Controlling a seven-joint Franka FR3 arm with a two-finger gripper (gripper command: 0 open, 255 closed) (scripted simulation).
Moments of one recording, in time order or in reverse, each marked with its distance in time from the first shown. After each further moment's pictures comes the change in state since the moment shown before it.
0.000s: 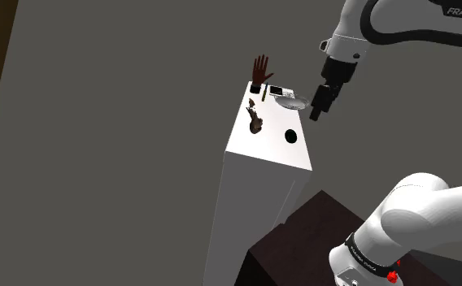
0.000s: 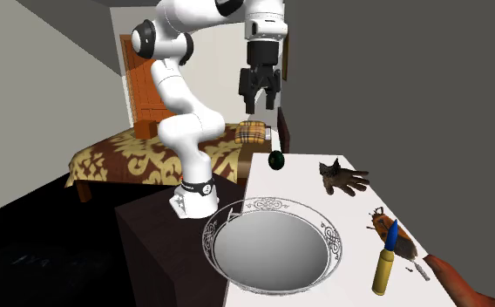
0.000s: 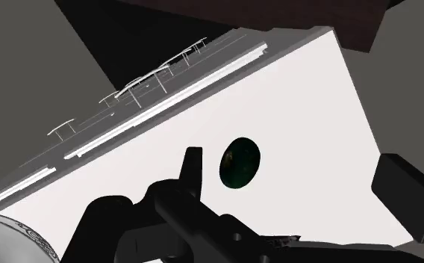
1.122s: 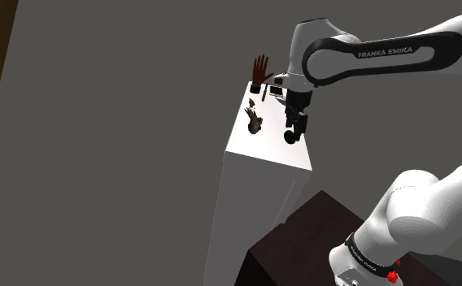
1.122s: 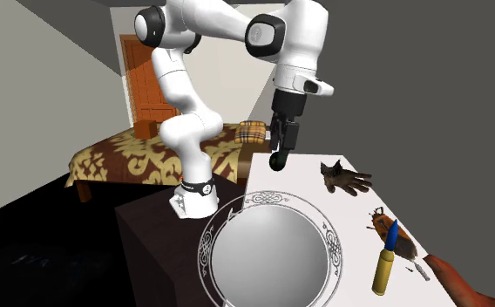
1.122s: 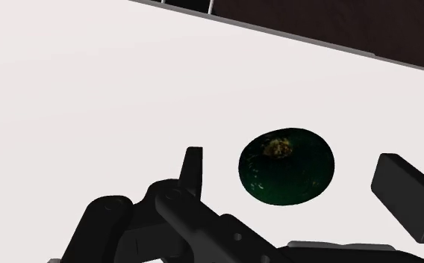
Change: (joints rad) arm 0.168 0.294 -0.106 -0.041 -0.145 0.210 -0.614
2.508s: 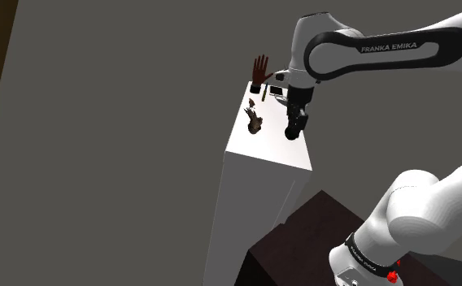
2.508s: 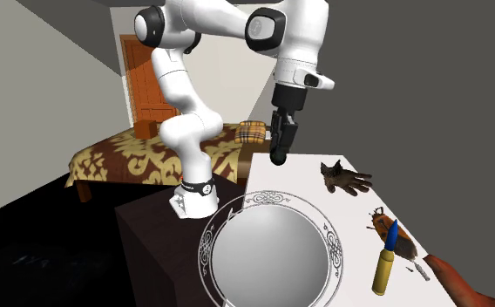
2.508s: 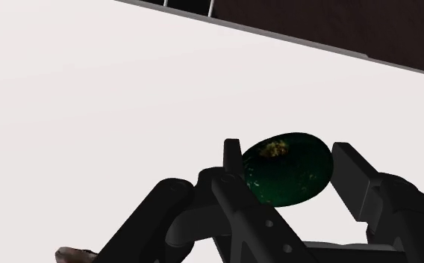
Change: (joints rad) arm 0.001 -0.006 0.002 0.027 0.001 -0.032 -0.003
